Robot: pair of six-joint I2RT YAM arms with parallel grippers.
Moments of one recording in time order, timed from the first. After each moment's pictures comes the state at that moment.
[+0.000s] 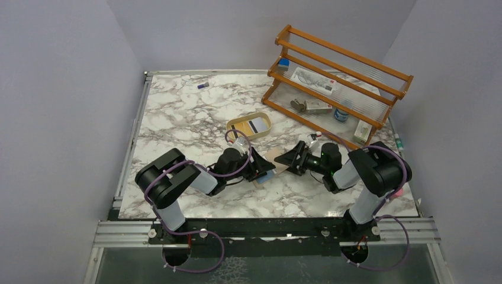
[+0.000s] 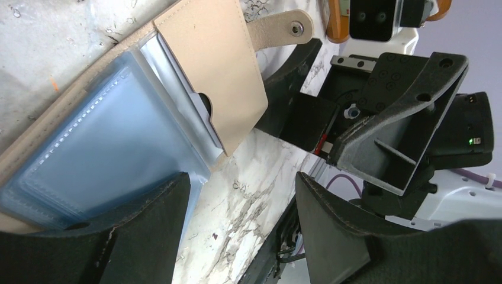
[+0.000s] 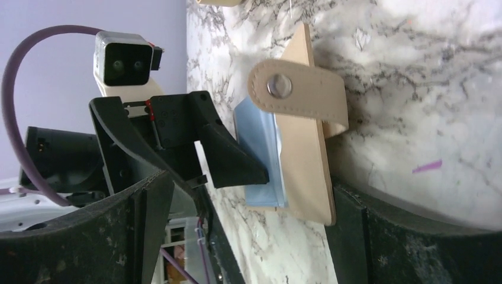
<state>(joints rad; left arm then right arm) -0.77 1.70 0.42 0.89 0.24 -1.24 0.37 1.73 0.27 1.12 -0.66 1.04</state>
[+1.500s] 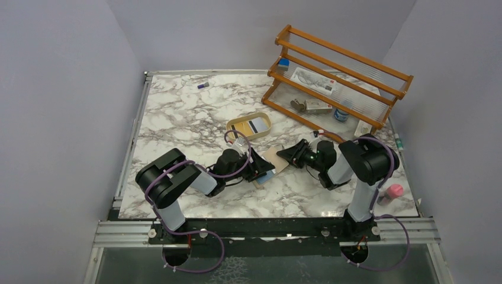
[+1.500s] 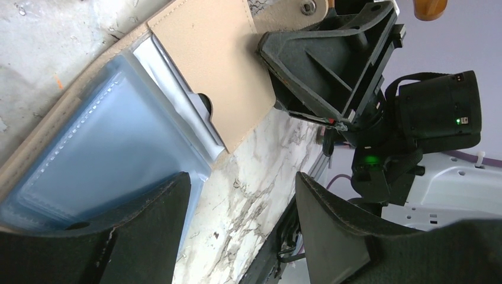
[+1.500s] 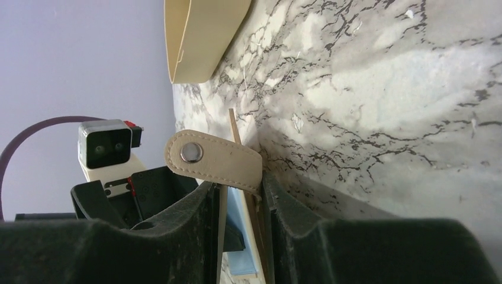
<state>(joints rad) -0.77 1.70 0.40 0.92 0.24 -1.24 0.37 1.87 0.32 1.23 -0.46 1.13</state>
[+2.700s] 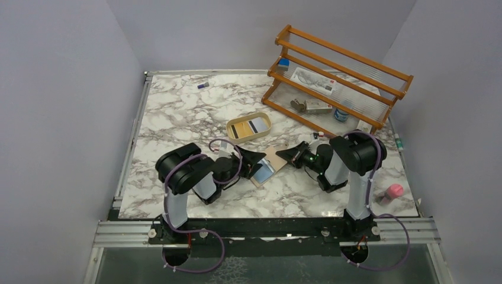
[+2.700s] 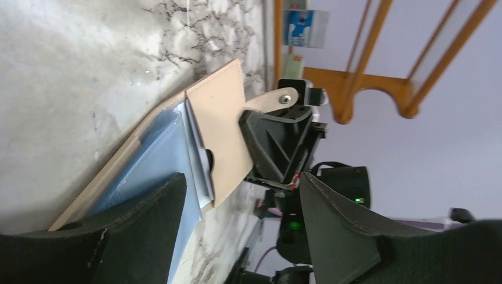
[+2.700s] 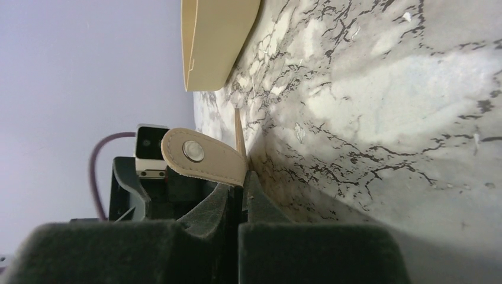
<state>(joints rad) -0.76 1.83 0.30 1.28 -0.01 -1.51 0.39 2.03 0.33 1.46 -0.45 1.23</state>
